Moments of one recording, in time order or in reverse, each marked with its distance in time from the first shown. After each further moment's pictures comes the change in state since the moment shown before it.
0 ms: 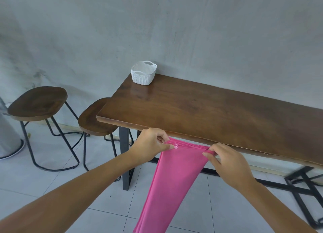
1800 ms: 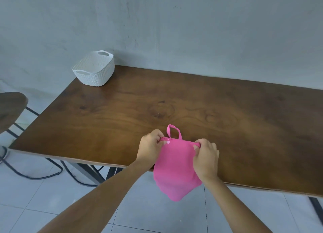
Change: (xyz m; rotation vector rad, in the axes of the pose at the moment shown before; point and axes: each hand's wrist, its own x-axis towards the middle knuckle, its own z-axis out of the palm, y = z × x) left_hand 0.264 -0.076 0.218 0.169 0.196 -0.388; right_hand 0.152 0.243 0.132 0.200 0.093 0.499
